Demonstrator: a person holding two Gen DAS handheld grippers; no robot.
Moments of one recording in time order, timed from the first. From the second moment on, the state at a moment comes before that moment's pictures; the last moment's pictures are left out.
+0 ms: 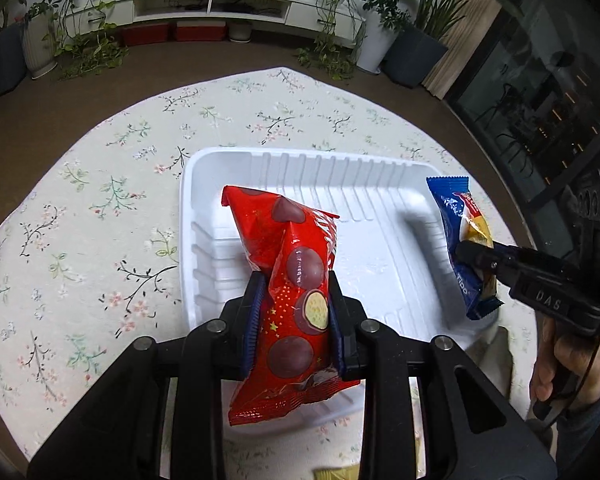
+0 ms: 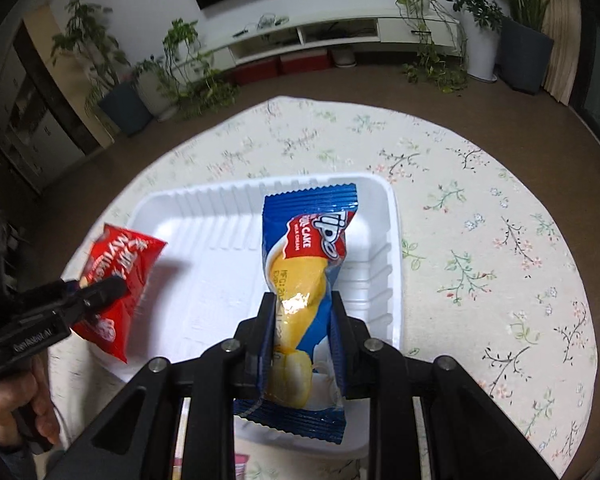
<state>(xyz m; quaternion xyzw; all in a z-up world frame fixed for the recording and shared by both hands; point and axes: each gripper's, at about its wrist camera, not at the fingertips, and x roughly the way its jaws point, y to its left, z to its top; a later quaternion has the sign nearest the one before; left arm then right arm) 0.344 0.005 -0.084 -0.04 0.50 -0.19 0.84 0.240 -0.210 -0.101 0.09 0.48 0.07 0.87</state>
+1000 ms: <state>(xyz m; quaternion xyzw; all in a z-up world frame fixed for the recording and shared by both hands) 0.294 0.028 -0.037 -0.06 0.46 -0.20 0.87 0.202 -0.222 -0.059 0.12 0.43 0.07 0.89</state>
